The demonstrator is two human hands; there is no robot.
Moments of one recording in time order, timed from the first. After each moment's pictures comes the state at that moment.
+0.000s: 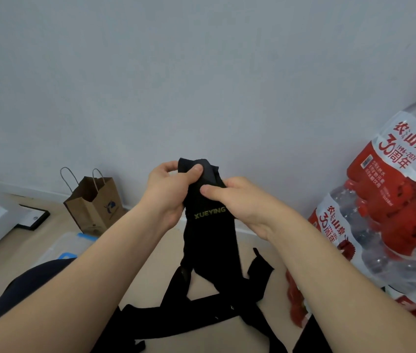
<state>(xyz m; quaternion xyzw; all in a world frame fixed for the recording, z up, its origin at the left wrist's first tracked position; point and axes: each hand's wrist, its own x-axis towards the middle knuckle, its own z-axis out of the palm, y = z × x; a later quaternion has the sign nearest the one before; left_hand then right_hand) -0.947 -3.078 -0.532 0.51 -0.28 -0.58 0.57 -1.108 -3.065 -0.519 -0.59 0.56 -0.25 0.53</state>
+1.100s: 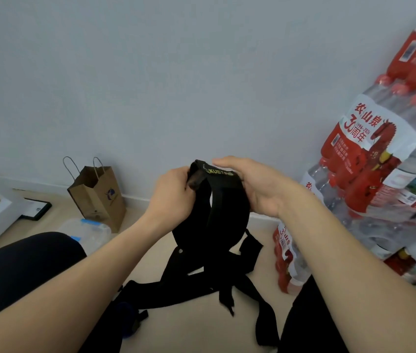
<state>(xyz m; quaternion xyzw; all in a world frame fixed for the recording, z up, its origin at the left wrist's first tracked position) -0.959 -3.003 -0.542 0.59 -0.69 -0.22 0.37 -1.147 -3.015 -0.497 -0.49 0.51 -0.26 0.66</state>
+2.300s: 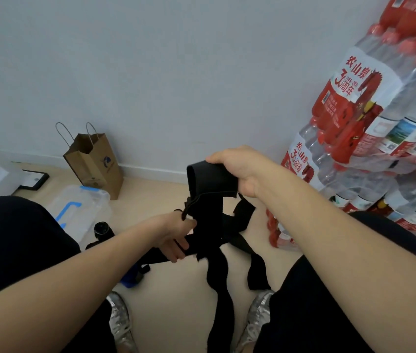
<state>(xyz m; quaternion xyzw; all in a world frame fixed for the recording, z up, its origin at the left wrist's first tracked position) -0.963 -2.929 -0.642 0.67 -0.46 -0.59 -0.02 -1.131 -2.978 -0.544 -0.39 0.64 -0.34 0.58</state>
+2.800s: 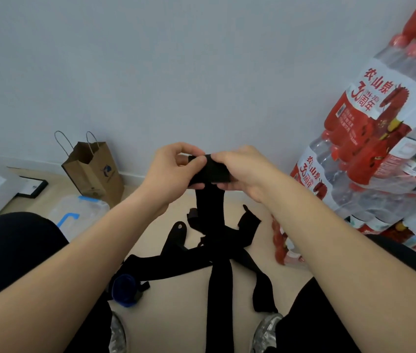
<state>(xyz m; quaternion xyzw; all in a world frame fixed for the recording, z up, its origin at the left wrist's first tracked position) -0.958 -2.992 -0.553 0.54 -0.51 -0.50 0.45 -1.126 -3.012 -0.534 -0.44 0.64 -0.33 0.53</state>
